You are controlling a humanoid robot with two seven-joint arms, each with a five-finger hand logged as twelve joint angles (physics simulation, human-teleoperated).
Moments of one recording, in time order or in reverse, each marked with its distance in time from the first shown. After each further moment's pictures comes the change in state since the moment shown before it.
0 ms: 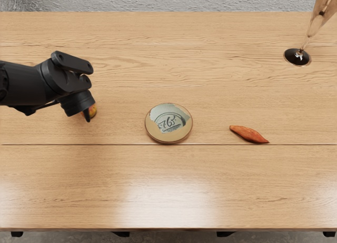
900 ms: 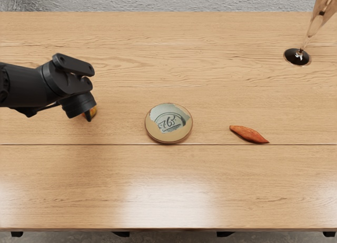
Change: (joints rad) left arm 0.011 0.000 -0.012 0.000 0.015 0.004 0.000; right arm 0.000 0.000 0.000 0.000 0.000 0.000 0.000
